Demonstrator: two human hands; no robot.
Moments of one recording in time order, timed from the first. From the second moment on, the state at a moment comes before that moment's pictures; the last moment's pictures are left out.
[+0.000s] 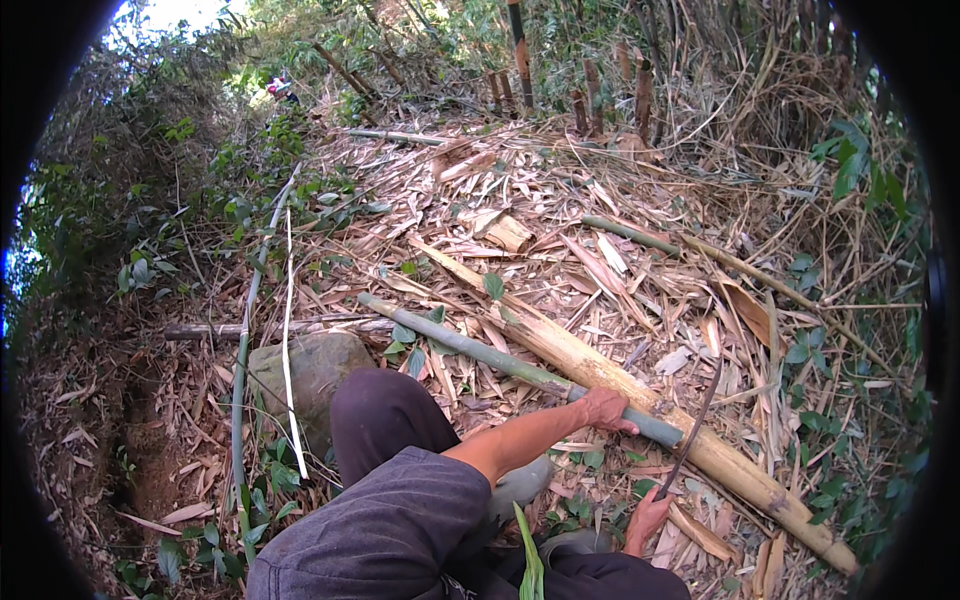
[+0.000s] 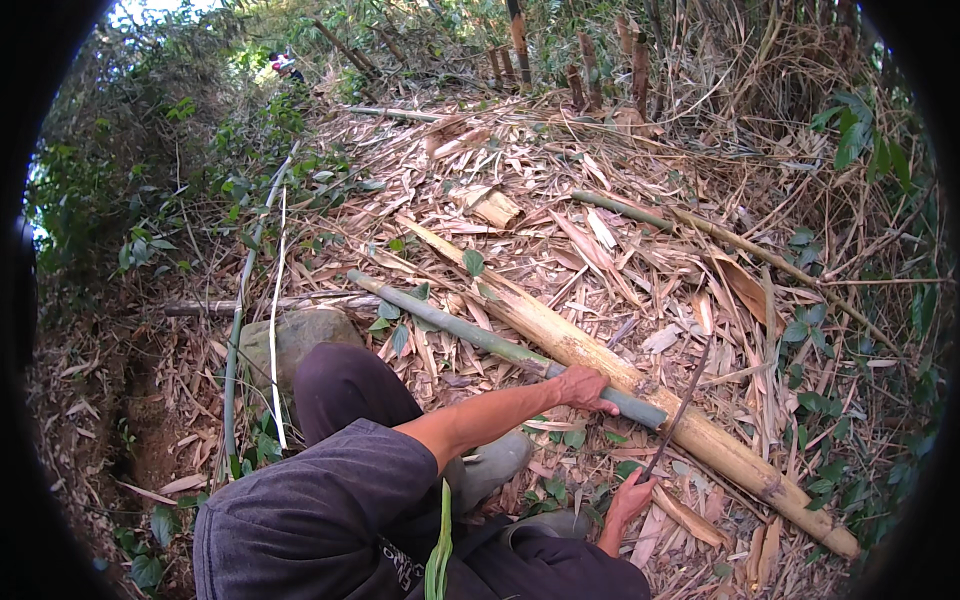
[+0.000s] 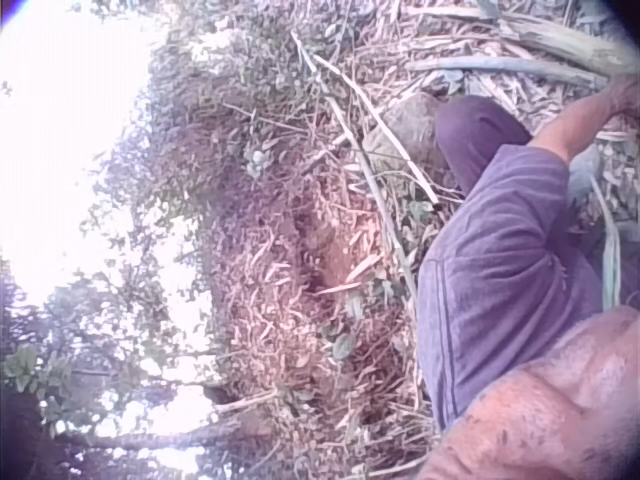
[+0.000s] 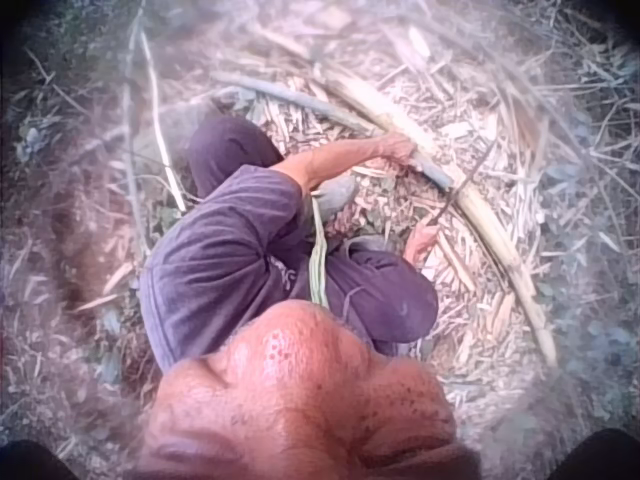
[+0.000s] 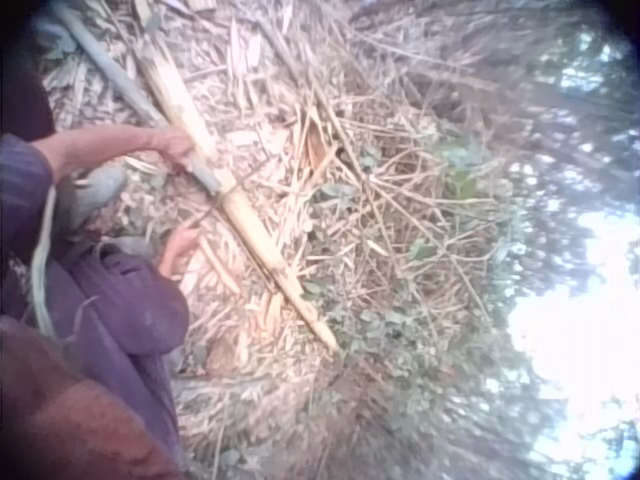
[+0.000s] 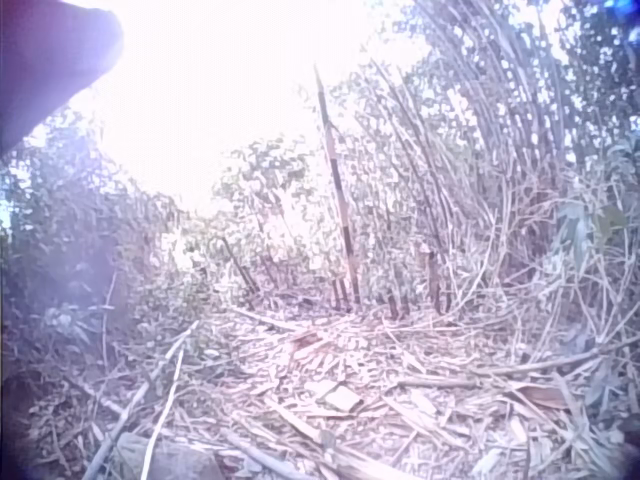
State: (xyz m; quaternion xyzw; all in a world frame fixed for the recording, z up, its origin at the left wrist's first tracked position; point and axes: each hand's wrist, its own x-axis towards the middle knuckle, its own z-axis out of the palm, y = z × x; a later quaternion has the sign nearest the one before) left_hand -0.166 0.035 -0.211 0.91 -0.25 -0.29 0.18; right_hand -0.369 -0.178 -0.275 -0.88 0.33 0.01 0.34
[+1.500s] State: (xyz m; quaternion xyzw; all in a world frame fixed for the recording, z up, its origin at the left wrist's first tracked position) left_hand -0.165 0.035 -0.207 0.90 -0.25 -0.30 0.18; right_hand -0.367 -0.178 -0.271 -0.88 0.34 0.01 0.33
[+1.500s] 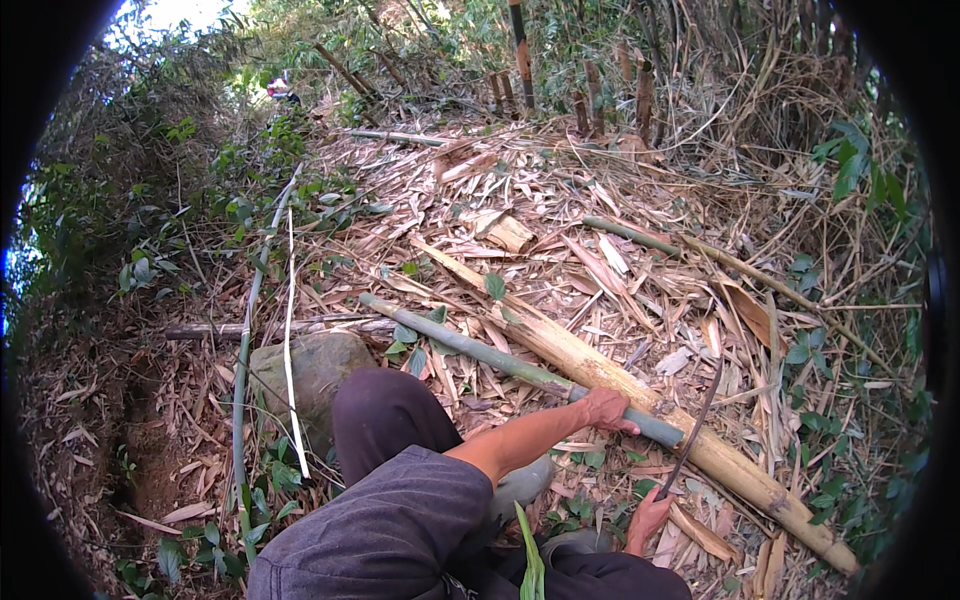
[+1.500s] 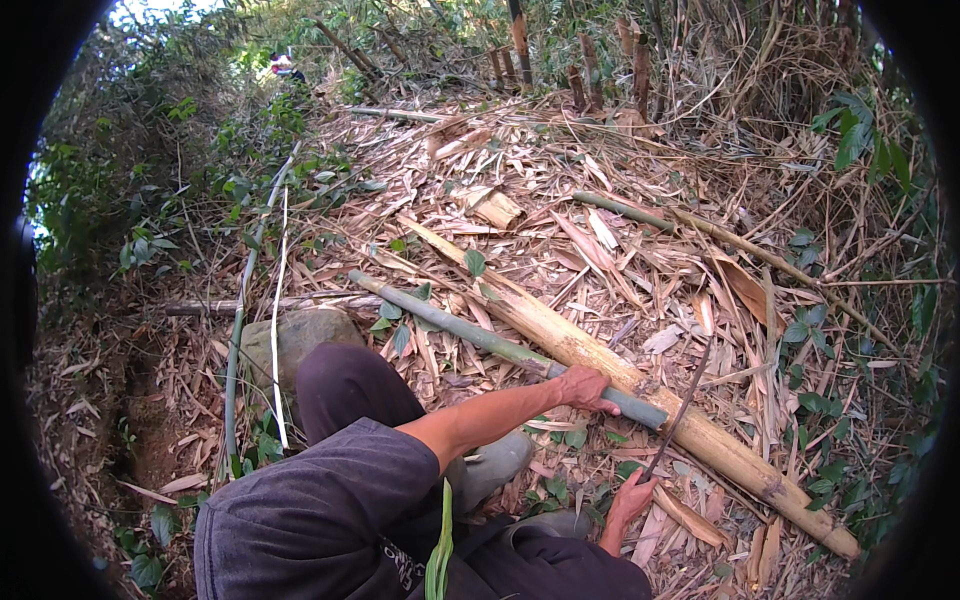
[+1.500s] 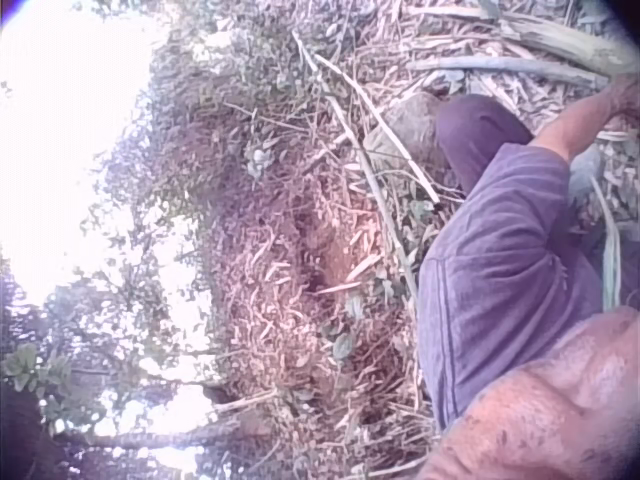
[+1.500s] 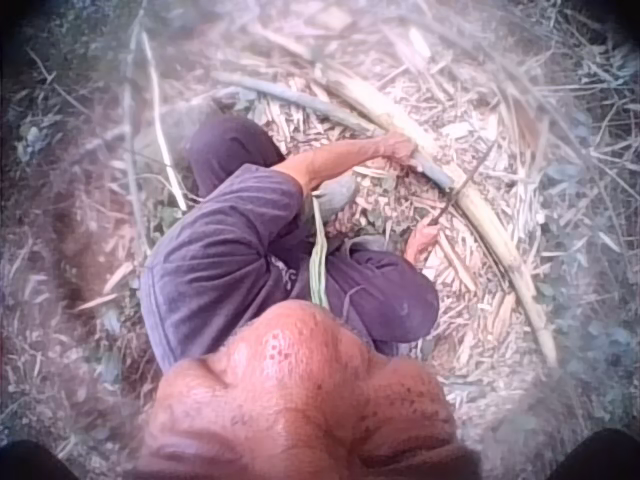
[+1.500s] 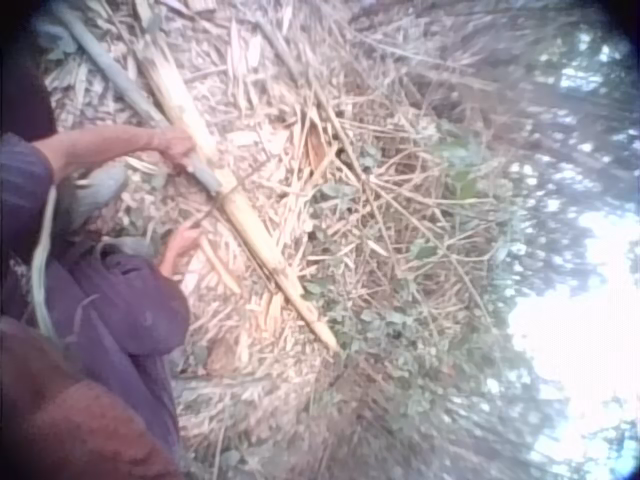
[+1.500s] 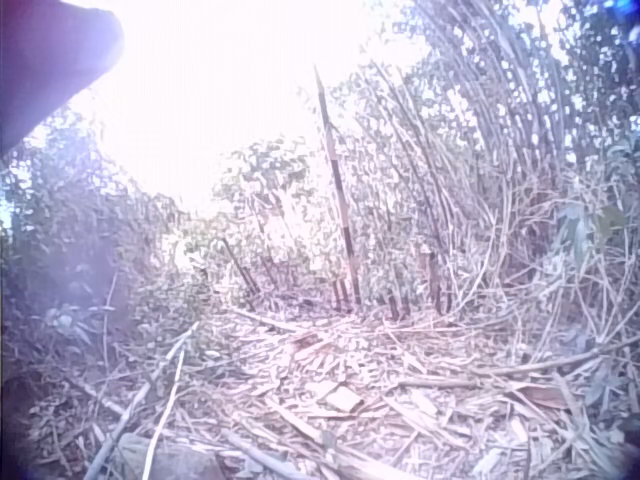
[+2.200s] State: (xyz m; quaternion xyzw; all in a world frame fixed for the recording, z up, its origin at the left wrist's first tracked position) left_hand -0.166 0.035 -0.205 0.90 -0.25 -0.29 0.19; right_hand -0.366 -0.177 -0.270 -0.88 0.34 -0.01 0.33
